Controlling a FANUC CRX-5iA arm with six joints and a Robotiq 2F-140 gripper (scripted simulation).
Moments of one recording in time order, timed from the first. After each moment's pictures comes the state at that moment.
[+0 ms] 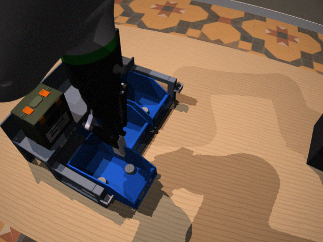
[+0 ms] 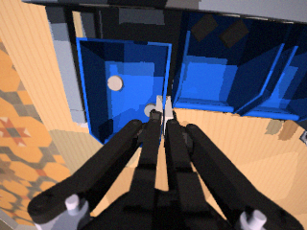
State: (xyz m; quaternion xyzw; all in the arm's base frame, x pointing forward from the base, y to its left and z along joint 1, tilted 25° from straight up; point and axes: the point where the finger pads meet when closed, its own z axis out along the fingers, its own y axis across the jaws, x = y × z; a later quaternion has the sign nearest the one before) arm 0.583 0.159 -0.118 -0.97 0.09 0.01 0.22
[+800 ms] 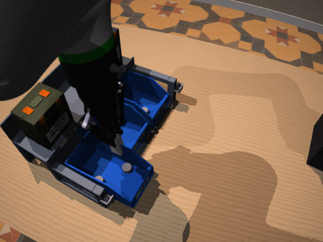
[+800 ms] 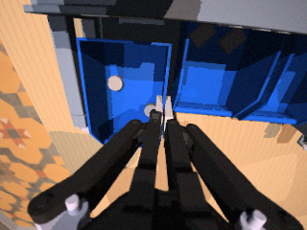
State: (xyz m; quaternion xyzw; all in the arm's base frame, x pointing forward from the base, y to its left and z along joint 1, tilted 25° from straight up) arm 0.590 0.158 -0.118 -0.97 0.09 0.00 0.22
